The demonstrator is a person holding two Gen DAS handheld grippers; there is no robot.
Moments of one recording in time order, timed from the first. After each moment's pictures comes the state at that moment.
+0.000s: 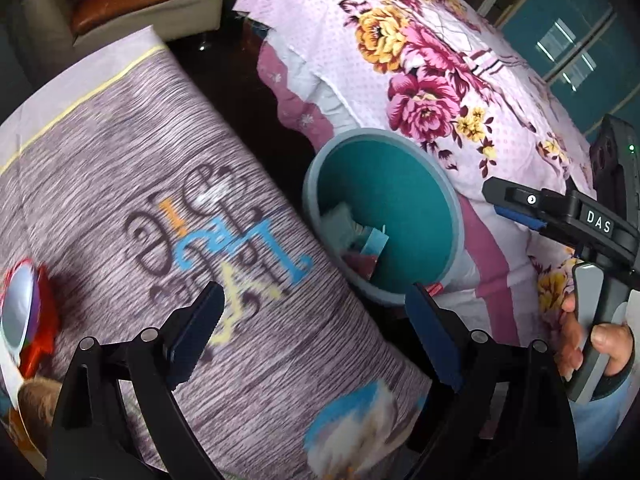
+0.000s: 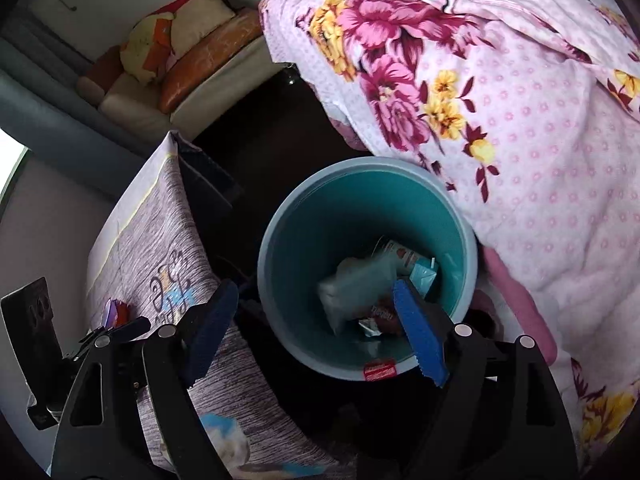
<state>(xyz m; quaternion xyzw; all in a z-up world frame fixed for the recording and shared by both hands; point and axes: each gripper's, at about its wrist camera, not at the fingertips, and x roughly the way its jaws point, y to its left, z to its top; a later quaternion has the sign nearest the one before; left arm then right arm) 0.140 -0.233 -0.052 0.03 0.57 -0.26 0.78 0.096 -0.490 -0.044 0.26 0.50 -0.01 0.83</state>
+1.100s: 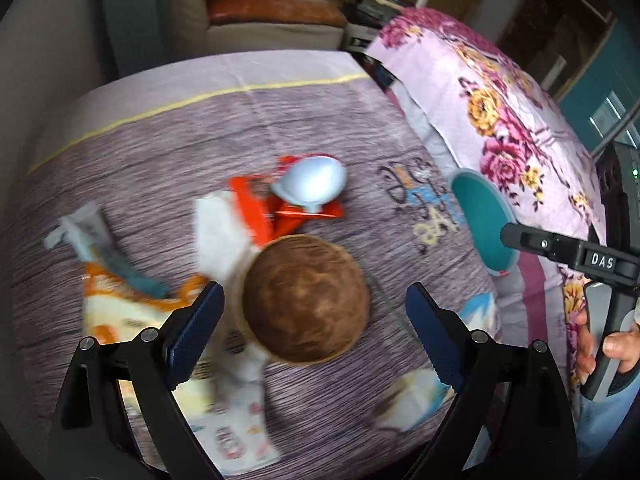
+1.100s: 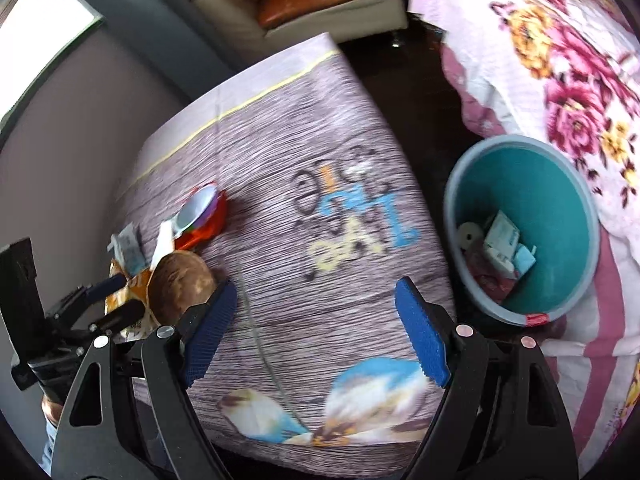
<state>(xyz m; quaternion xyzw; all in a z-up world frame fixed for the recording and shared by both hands) 0.074 -0.006 0.000 -0.03 0.52 -0.14 0.84 0.088 -0.276 -0.009 0.14 0.54 0.13 0.82</state>
